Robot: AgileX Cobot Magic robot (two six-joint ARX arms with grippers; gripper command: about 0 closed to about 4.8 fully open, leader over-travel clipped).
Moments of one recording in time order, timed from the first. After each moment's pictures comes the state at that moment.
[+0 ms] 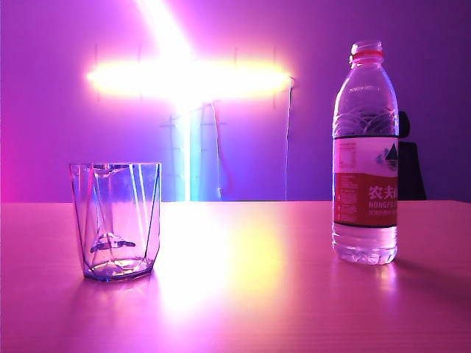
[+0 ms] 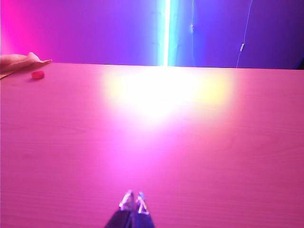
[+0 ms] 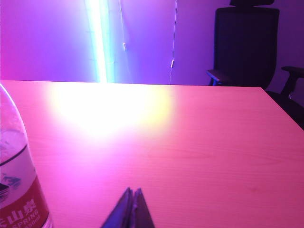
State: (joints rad) left arm 0.04 0.00 0.00 -0.03 -0.03 0.01; right arm 0.00 0.00 0.01 0.03 -0.04 -0.01
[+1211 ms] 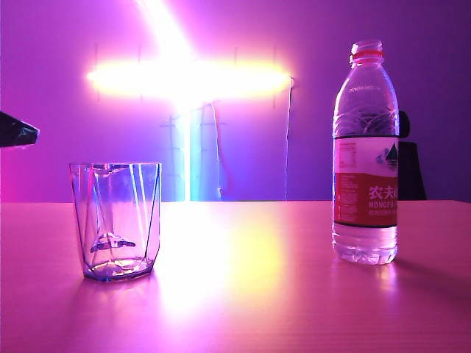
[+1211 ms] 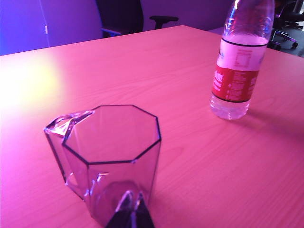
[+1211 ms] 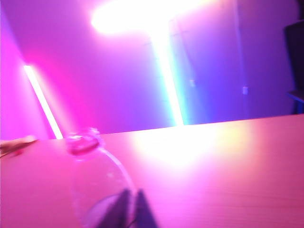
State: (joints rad) left arm -0.74 0.08 0.00 -0.03 -0.06 0.01; right arm 0.00 0.02 0.09 0.14 -0.28 0.29
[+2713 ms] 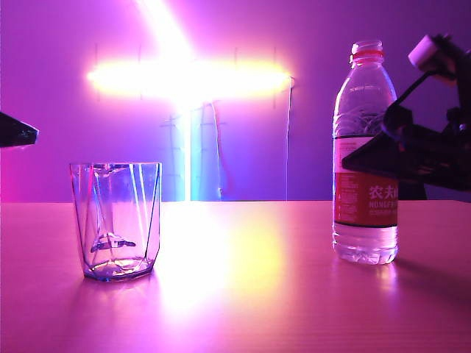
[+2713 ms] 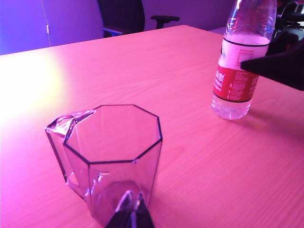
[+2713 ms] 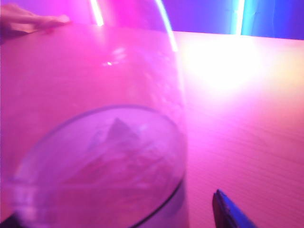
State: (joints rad) left arm -0.74 0.08 0.00 -0.03 -0.06 0.01; right arm 0.22 1.45 0.19 1.12 -0.36 0.03
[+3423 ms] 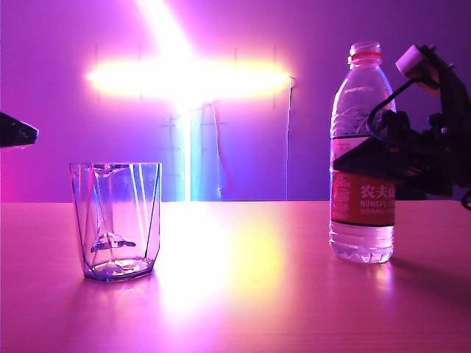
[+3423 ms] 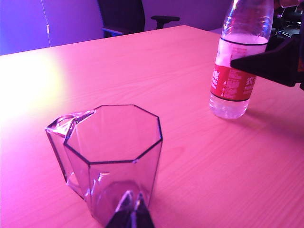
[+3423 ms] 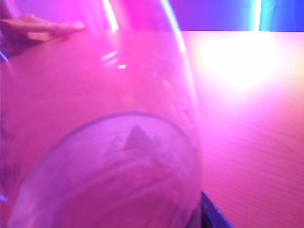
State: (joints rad) left arm -0.74 0.08 0.00 -0.03 -0.06 0.01; right arm 0.22 1.55 0.24 1.18 -0.42 0.10
